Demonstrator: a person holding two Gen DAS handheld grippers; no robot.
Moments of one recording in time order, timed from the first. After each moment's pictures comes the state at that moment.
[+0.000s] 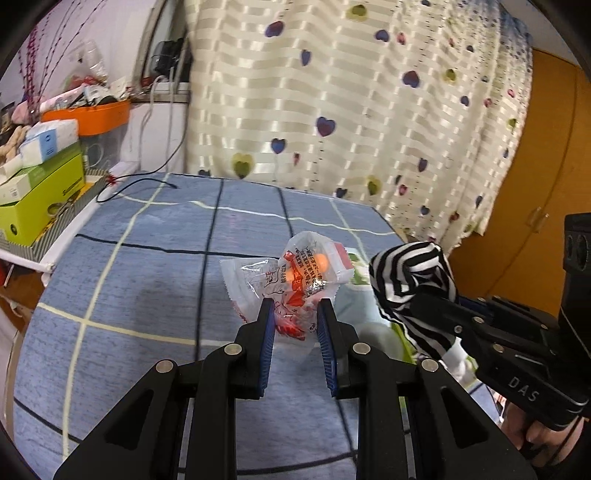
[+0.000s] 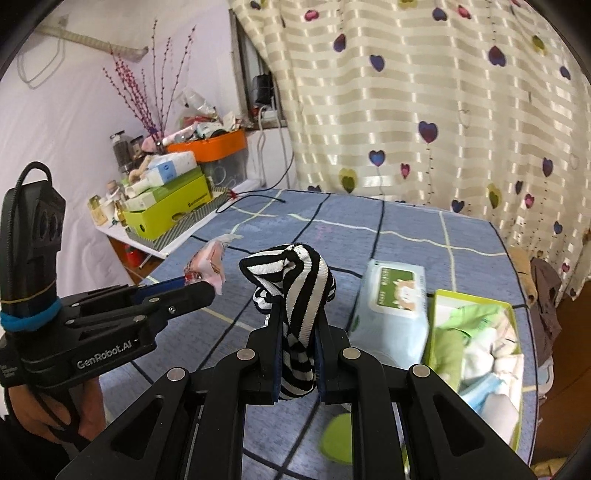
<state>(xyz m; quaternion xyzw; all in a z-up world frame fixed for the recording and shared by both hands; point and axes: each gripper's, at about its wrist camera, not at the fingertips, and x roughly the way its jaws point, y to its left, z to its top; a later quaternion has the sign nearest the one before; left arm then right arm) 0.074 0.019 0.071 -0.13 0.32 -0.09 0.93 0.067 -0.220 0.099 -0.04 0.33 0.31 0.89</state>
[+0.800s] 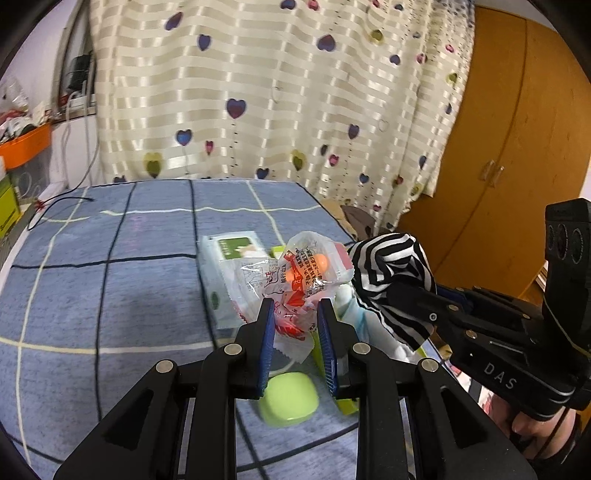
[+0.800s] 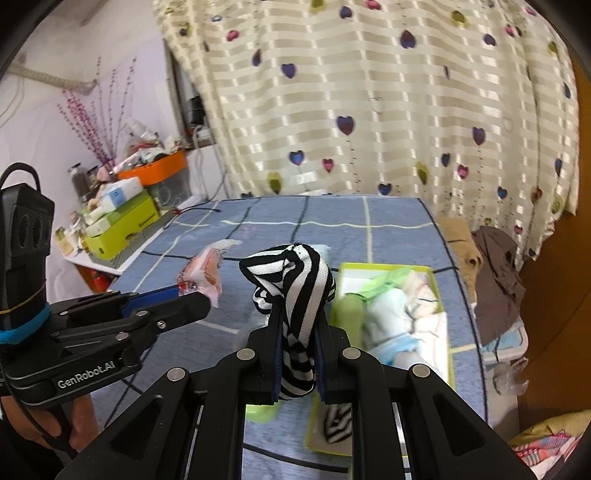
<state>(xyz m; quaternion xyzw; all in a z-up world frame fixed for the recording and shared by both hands) 0.086 -0.101 0.082 -0.08 0.34 -0.19 0.92 0.061 -0.342 0.095 0.01 0.33 0.22 0.92</state>
